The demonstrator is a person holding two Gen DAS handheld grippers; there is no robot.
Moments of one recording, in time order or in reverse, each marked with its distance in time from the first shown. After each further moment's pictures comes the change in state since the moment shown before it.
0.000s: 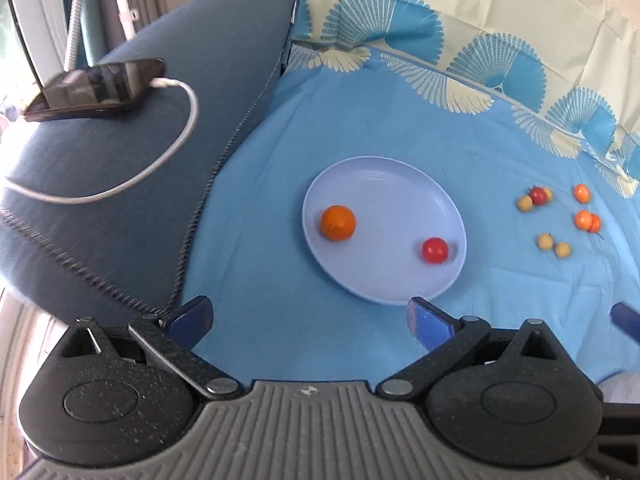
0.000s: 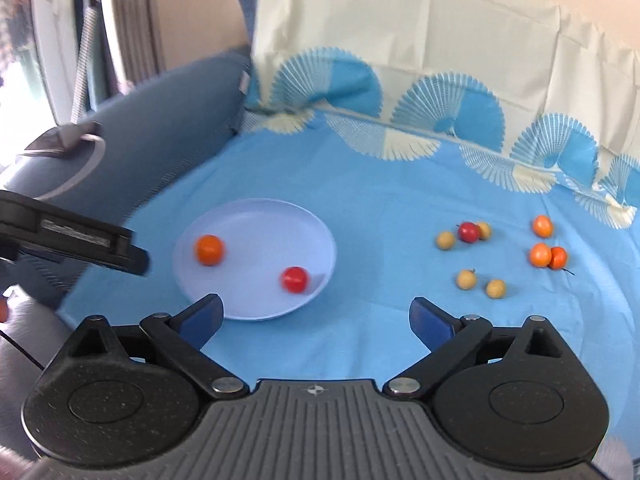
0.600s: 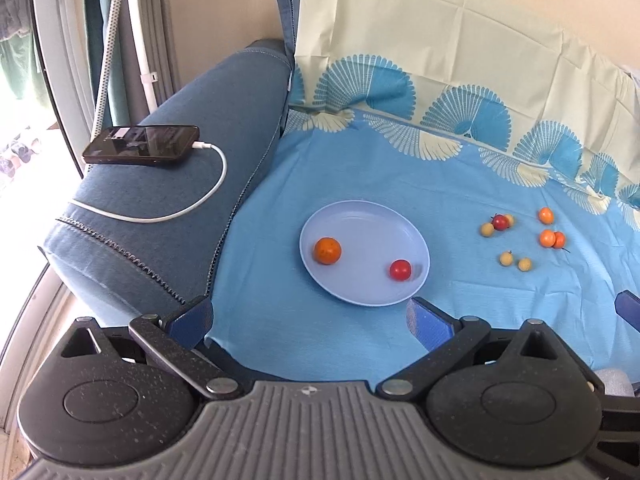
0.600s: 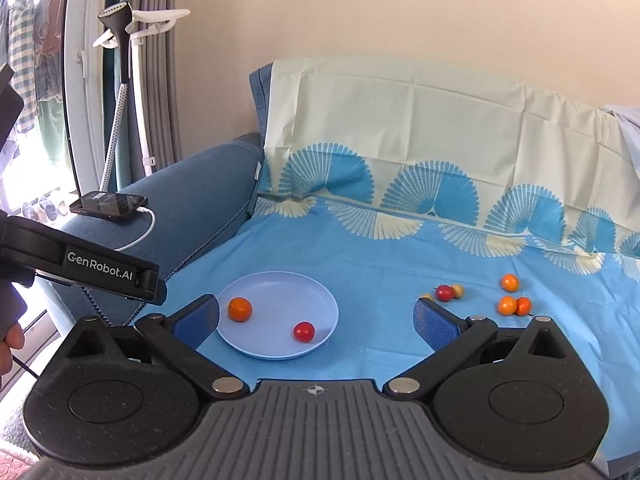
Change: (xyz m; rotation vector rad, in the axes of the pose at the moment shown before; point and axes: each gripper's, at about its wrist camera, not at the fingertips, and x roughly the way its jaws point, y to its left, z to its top) left arm -0.101 -0.007 -0.043 0.011 -0.177 -0.004; right arm -0.110 0.019 -0.022 -0.001 -0.238 -0.030
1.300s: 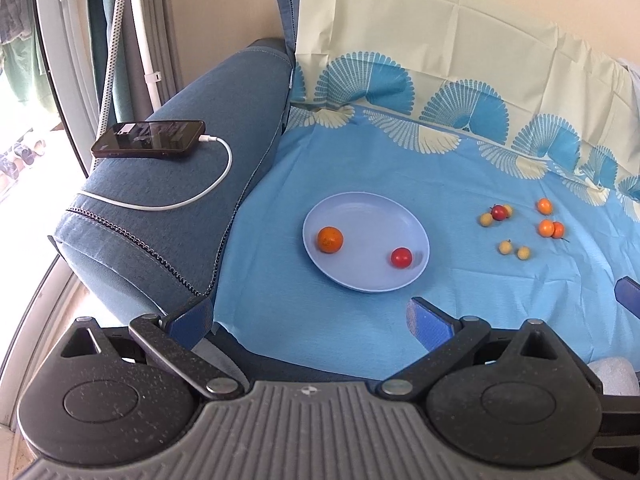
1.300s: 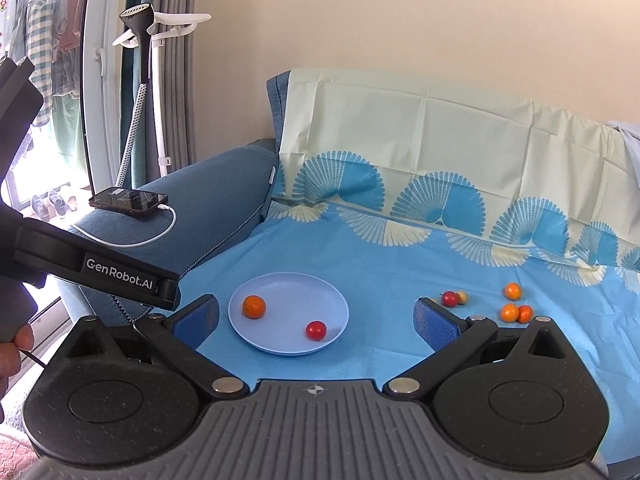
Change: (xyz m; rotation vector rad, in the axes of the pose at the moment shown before) left arm -0.010 -0.002 -0.011 0.015 0.006 0.013; right arm -0.020 0.009 -0.004 -0.033 -0.015 0.024
